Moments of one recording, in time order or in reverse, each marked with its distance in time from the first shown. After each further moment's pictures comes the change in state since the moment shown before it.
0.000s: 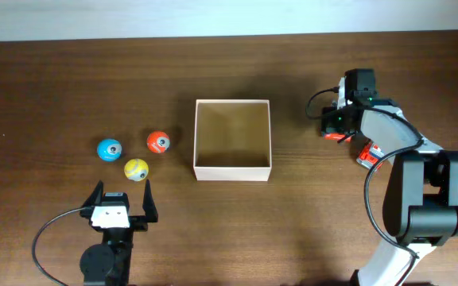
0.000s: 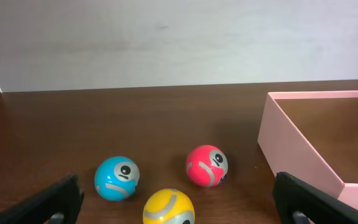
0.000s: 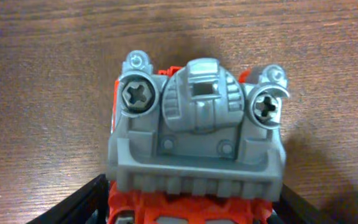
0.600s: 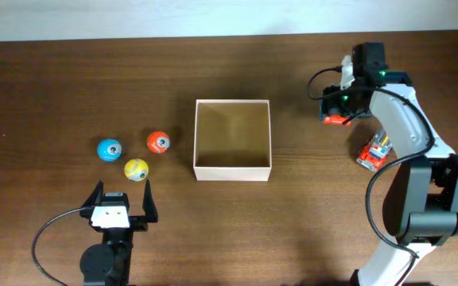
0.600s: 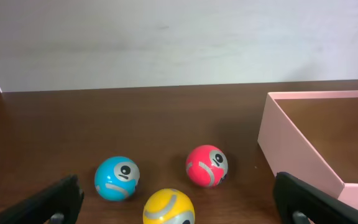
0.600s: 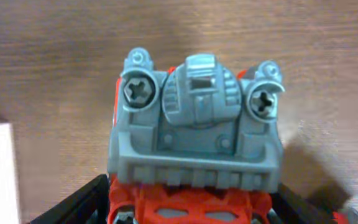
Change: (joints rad) left arm 0.000 0.000 0.000 0.000 0.000 0.000; right arm 0.000 0.000 0.273 -0.294 -0.138 0.000
